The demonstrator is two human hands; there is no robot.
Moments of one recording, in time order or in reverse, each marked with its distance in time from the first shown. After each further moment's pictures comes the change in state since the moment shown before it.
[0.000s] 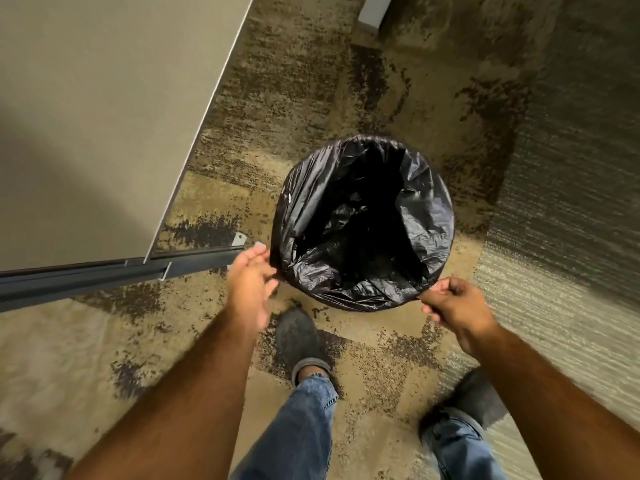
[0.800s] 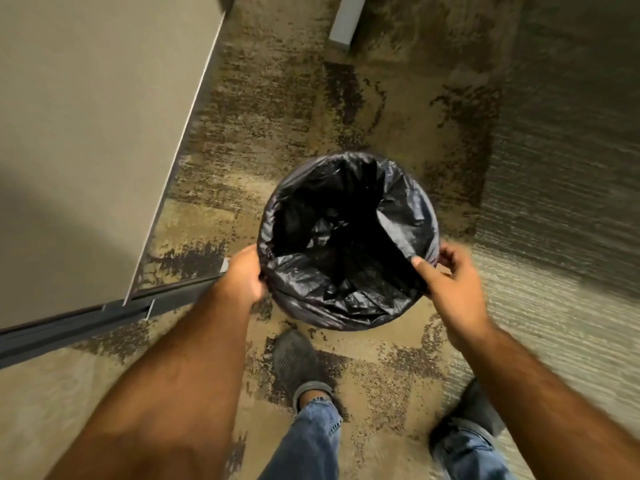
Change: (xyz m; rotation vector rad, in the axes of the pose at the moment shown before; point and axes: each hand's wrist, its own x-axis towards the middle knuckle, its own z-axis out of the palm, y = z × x) left_hand 0.056 0.040 0.056 -0.001 -0.104 -0.194; right_hand -0.004 -0.031 0.030 0.038 0.230 -0.351
